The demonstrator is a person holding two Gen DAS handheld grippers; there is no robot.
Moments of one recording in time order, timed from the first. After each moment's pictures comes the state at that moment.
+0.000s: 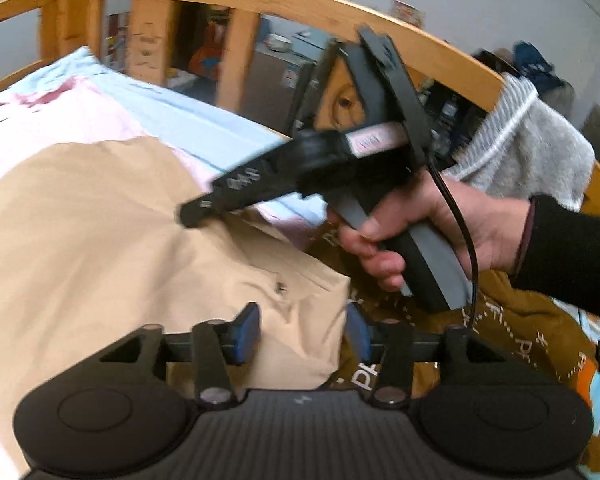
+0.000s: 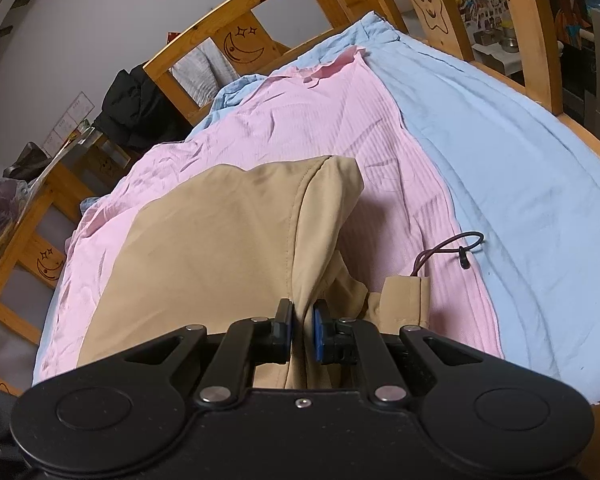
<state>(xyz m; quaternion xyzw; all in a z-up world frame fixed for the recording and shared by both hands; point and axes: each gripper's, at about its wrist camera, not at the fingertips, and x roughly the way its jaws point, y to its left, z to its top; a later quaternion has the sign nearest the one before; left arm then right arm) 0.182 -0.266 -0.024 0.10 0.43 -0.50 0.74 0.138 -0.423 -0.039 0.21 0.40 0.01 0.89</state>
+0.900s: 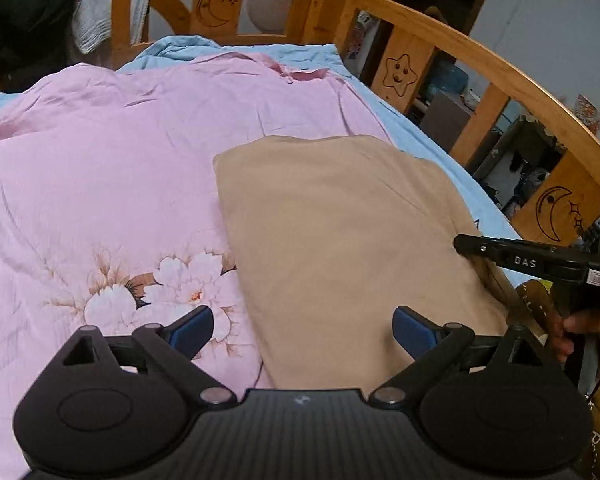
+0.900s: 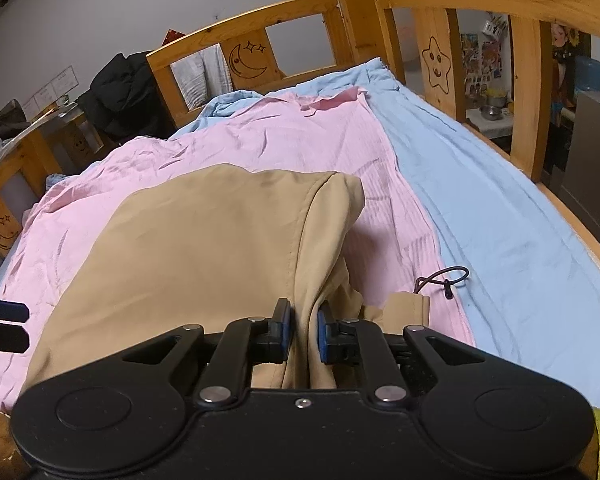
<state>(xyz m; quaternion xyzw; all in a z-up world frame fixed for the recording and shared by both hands) 0.244 -0.126 -0.023 0.01 0.47 -0.26 0.85 0.128 -0.378 -0.032 0.09 0.36 -0.05 0.93</state>
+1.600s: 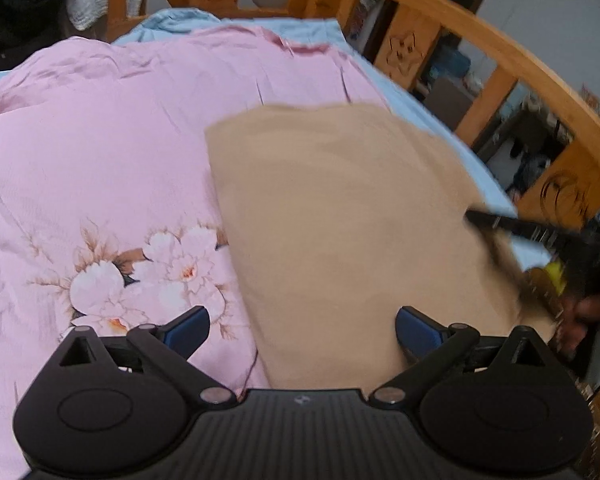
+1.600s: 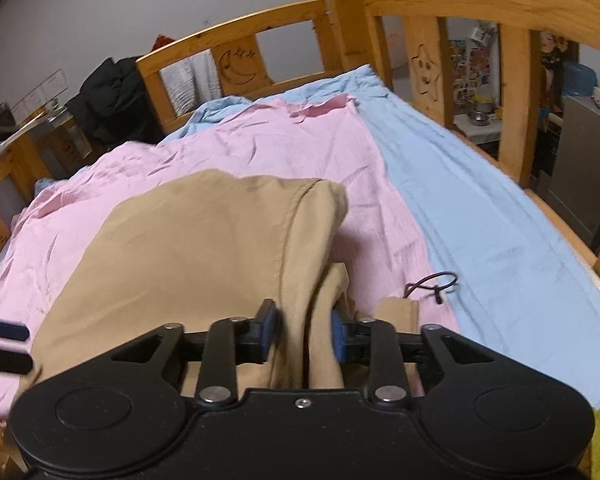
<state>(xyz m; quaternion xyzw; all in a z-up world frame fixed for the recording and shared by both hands) 0.249 -0.138 -0.046 0.01 0.50 -0.25 0.82 0.127 -0.378 -0.025 0.09 0.35 -0.08 0.93</state>
